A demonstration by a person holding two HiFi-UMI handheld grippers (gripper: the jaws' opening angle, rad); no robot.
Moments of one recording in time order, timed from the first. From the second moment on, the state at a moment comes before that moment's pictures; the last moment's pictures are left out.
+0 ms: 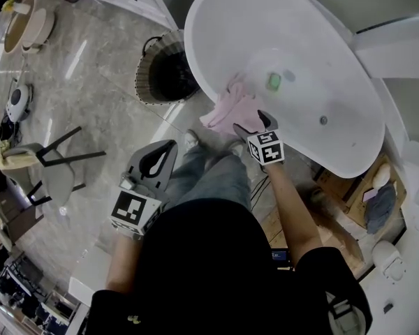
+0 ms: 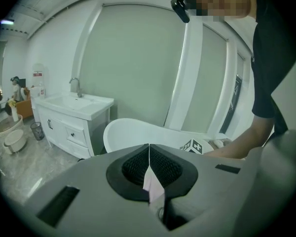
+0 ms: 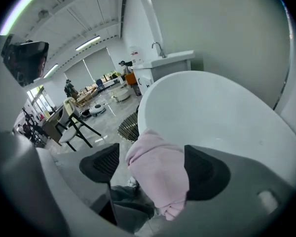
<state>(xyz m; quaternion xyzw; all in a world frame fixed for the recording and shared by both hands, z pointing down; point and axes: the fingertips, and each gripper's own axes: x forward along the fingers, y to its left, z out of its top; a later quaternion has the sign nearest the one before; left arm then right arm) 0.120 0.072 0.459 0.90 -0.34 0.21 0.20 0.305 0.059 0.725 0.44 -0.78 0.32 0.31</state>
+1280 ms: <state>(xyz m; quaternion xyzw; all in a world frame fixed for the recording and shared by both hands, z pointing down) 0.037 0.091 0.503 0.88 -0.33 0.24 0.21 0.280 0.046 0.845 0.37 -0.73 0.28 0.50</state>
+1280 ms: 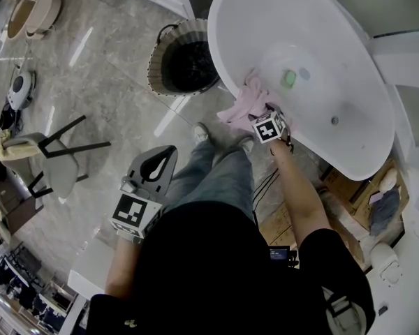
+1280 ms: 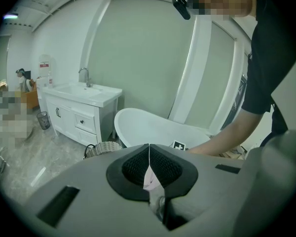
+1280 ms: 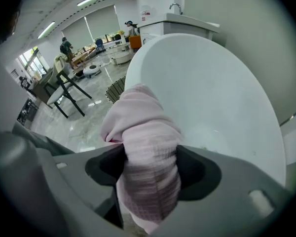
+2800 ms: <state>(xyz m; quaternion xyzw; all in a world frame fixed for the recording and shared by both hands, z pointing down) 0.039 0.094 0.425 0.88 -0.41 0.17 0.18 0.237 0.040 0.623 0.40 -0.80 0.25 0.37</state>
